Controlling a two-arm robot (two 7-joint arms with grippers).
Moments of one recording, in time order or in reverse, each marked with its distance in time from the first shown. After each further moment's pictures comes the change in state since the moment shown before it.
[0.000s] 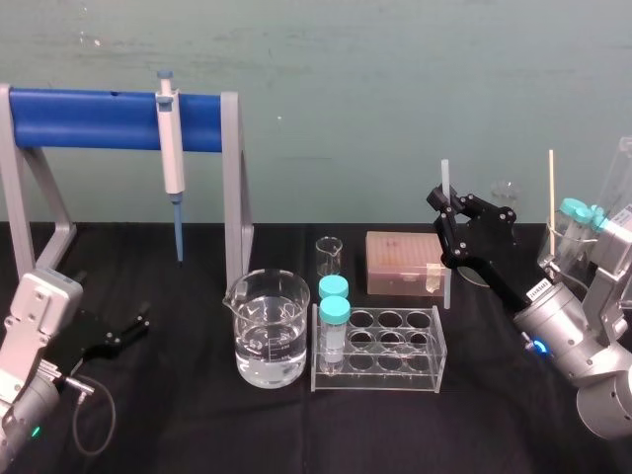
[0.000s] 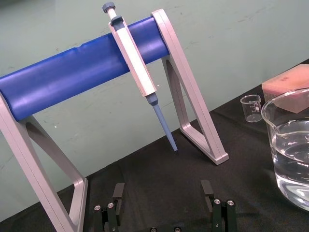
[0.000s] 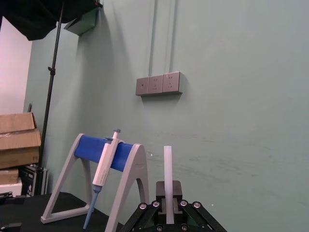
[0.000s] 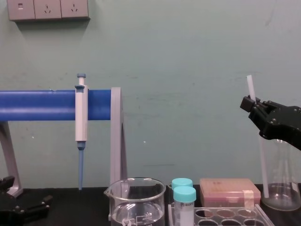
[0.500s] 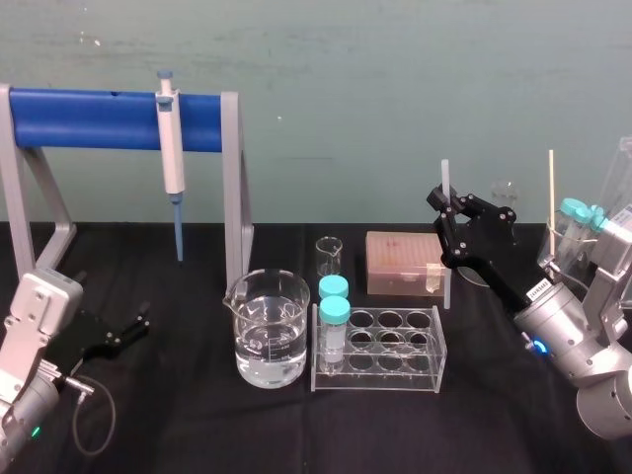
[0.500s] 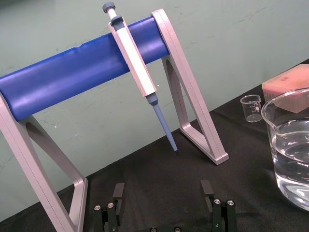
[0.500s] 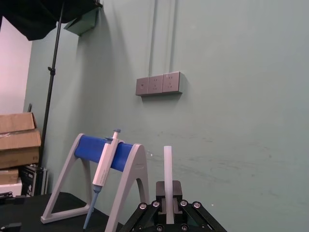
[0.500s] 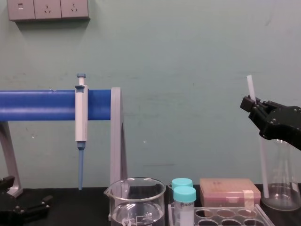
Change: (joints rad) left arm 0.000 0.000 0.000 0.000 0.000 0.000 0.000; right arm 0.000 0.000 0.000 0.000 0.000 0.000 0.000
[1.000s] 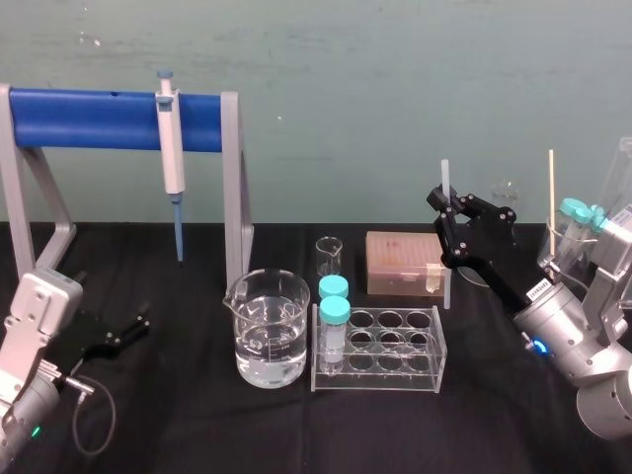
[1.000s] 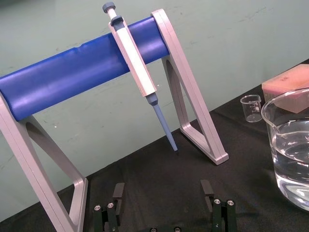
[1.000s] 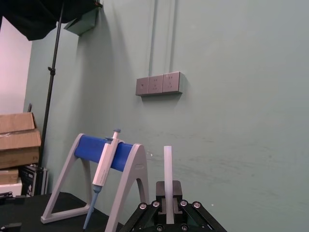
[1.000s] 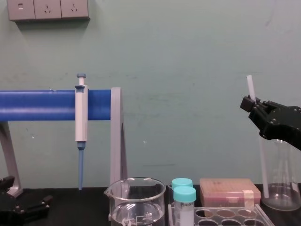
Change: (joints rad) left arm 0.000 0.000 0.000 0.000 0.000 0.000 0.000; right arm 0.000 0.000 0.000 0.000 0.000 0.000 0.000
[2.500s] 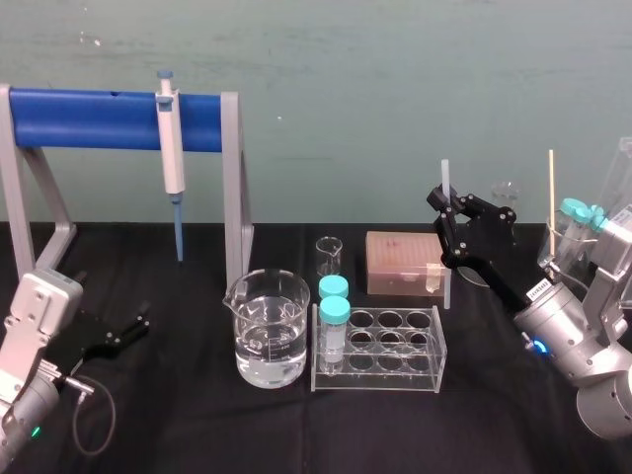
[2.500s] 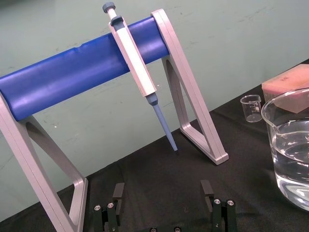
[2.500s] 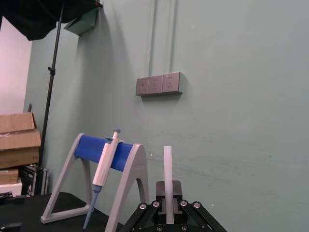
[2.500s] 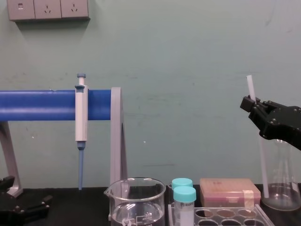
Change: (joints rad) left arm 0.000 0.000 0.000 0.000 0.000 0.000 0.000; right arm 0.000 0.000 0.000 0.000 0.000 0.000 0.000
